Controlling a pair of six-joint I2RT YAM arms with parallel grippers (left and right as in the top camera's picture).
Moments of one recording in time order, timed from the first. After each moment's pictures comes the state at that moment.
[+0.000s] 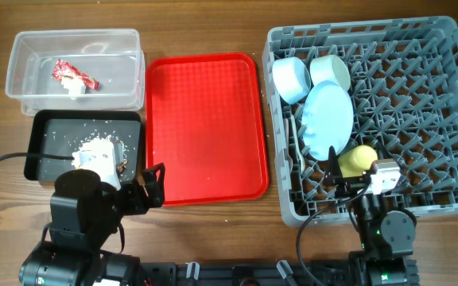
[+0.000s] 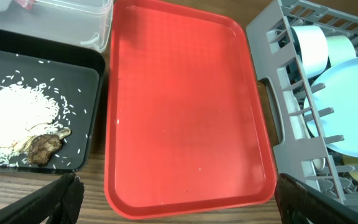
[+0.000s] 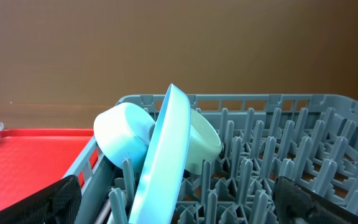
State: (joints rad) left arm -0.17 0.57 0.83 -0.96 0.10 -0.36; right arm 0.07 0.01 0.01 0.00 -0.02 0.01
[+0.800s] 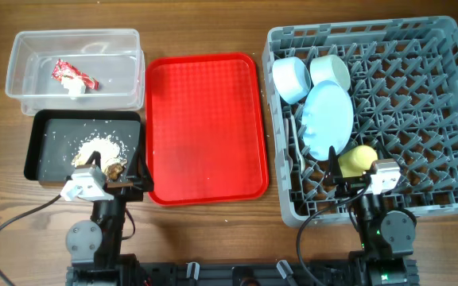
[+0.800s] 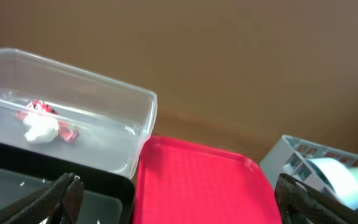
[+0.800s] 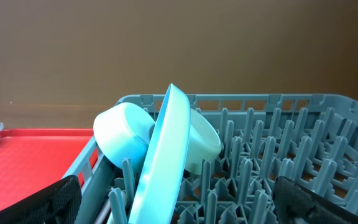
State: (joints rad) left arm 0.04 0.01 0.12 -0.13 0.07 -0.35; right arm 0.07 0.01 0.01 0.00 -0.02 0.01
